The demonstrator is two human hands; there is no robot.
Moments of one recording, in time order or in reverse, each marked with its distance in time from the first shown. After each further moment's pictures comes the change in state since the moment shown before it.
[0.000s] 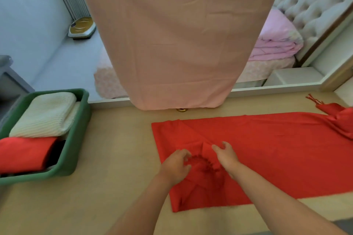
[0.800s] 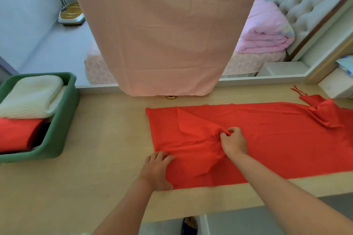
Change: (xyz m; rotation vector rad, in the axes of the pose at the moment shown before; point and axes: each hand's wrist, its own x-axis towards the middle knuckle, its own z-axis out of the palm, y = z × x) left_hand -0.053 -0.023 0.040 0.518 -0.153 -0.001; right_hand -0.010 0.017 -0.070 -0.199 0.299 -0.113
